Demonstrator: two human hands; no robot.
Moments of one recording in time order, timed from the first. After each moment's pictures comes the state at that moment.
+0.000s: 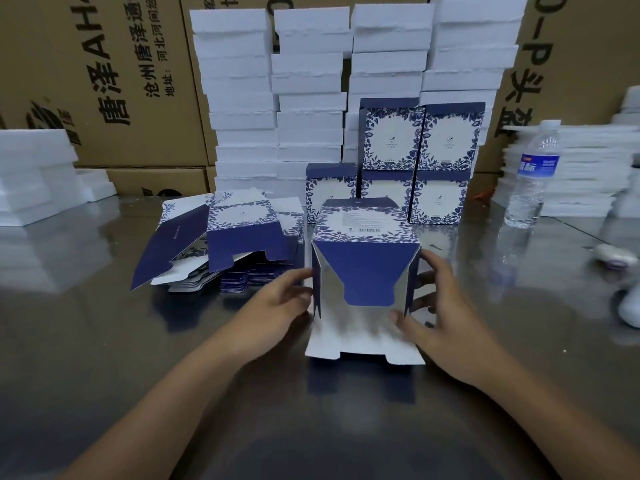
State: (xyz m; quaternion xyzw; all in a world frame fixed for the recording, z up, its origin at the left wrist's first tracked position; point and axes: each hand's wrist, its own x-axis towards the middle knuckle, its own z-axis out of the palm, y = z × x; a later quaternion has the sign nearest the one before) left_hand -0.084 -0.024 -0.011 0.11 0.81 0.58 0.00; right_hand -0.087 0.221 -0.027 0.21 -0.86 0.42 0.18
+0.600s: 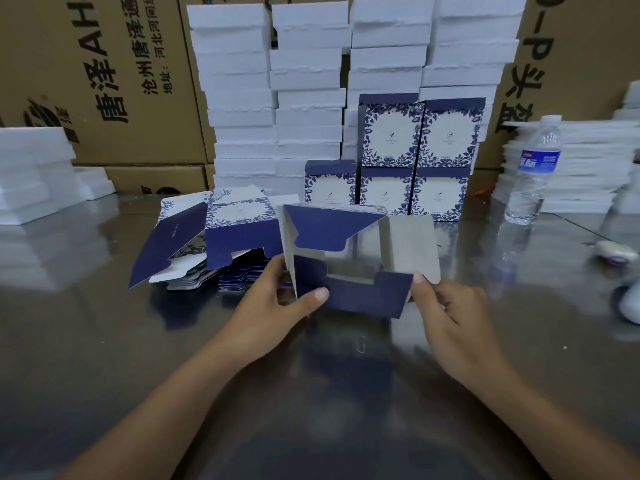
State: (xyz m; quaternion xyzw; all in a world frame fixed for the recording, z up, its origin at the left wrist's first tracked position) left_hand -0.080 -0.022 -0.013 0.12 0.81 0.56 -0.10; right_hand -0.072 0.204 -0.018 0.17 -0.82 0.43 0.34
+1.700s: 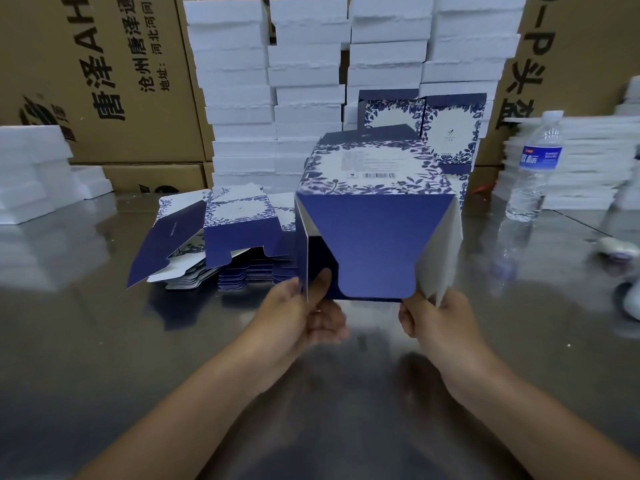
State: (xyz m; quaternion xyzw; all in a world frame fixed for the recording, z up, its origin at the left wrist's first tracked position) left_hand -0.058 0.010 0.001 0.07 0.63 0.77 0.03; right_hand -0.056 0.177 -0.001 0.02 -0.75 0.65 0.12
